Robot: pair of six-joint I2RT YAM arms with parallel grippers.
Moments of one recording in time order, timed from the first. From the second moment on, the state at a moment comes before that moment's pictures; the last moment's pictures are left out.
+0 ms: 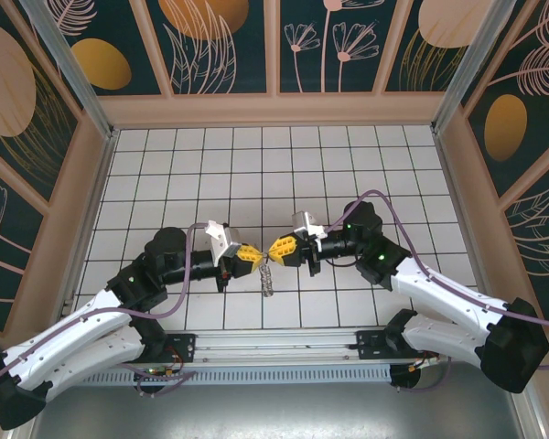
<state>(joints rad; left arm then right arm) -0.85 0.73 0.60 -0.09 0.49 -0.08 0.78 1.02 0.63 0.27 -0.92 -0.06</state>
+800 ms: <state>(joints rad) -0.85 0.73 0.60 -0.09 0.49 -0.08 0.78 1.00 0.64 0.27 -0.91 -0.06</state>
